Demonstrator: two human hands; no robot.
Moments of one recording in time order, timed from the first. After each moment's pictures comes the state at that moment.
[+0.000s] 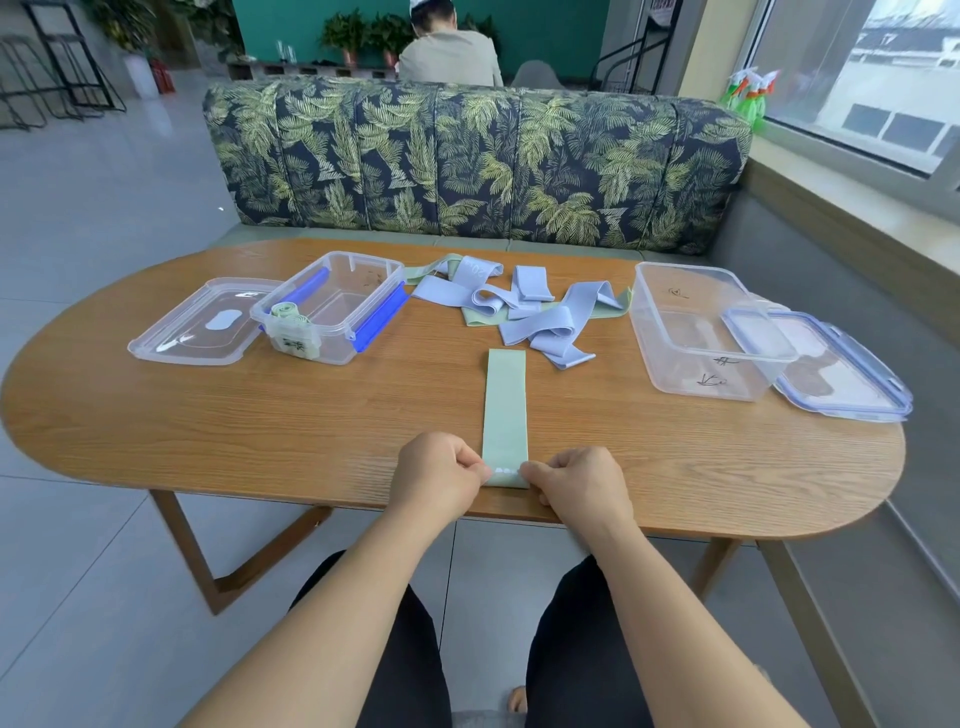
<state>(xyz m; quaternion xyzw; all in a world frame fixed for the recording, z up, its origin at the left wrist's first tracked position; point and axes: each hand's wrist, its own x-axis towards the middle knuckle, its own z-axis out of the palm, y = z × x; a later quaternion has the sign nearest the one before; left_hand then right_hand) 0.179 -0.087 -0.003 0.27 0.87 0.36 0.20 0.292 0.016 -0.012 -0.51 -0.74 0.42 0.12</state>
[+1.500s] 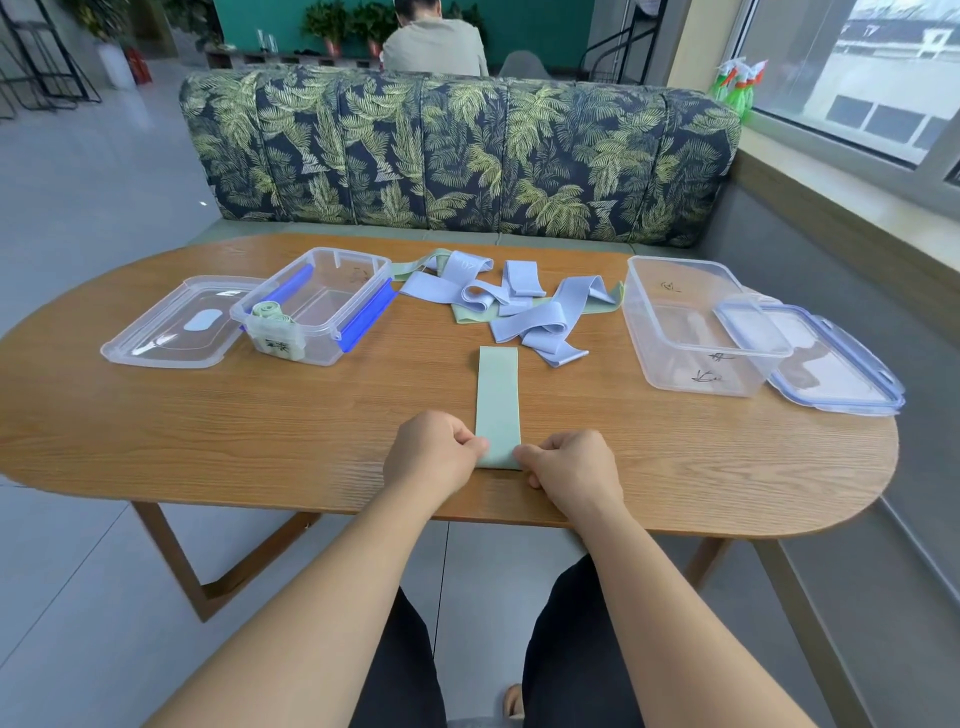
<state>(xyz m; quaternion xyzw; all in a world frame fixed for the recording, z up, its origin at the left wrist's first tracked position) 0.158 -0.063 -0.005 0.28 0.89 0.32 0.18 0.277 0.029 -0.010 -0.52 -0.73 0.43 0.14</state>
